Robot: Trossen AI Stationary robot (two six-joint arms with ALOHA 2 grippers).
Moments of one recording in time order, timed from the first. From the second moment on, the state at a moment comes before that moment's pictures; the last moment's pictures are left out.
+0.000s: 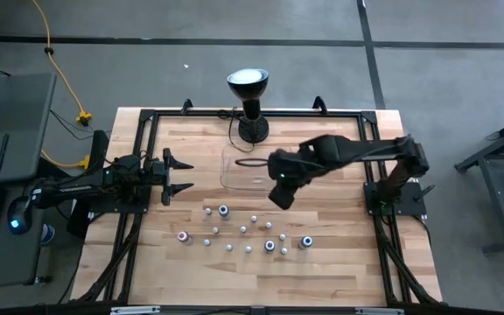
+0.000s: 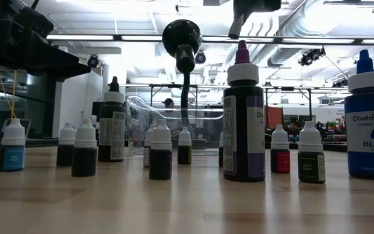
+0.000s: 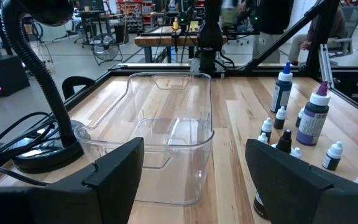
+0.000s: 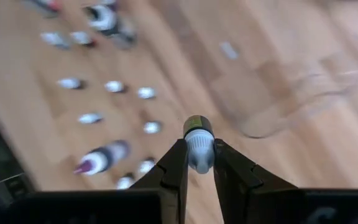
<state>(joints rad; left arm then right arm) 0.14 0.02 0.08 -0.13 0.04 0.05 0.09 1.77 1.92 -1.38 0.10 0.69</state>
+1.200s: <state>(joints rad) 0.14 0.02 0.08 -0.13 0.04 0.05 -0.18 2.00 1.66 -1.08 0.03 0.79</state>
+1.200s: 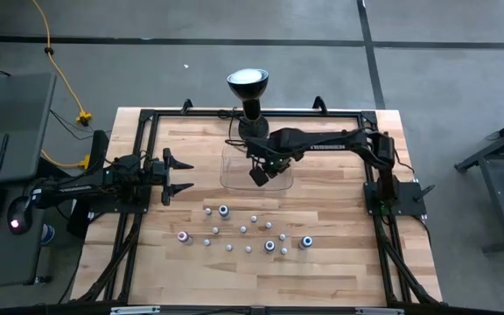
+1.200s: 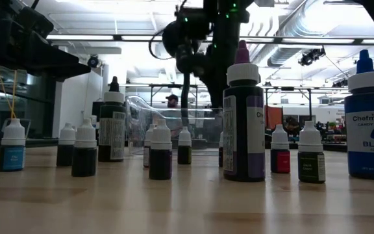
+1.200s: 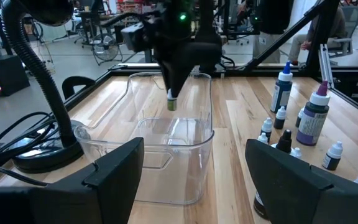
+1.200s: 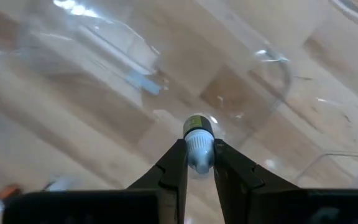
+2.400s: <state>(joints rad) 0.14 0.02 0.08 -0.13 0.04 0.05 -0.27 2.08 1.64 -1.02 0.05 0.73</state>
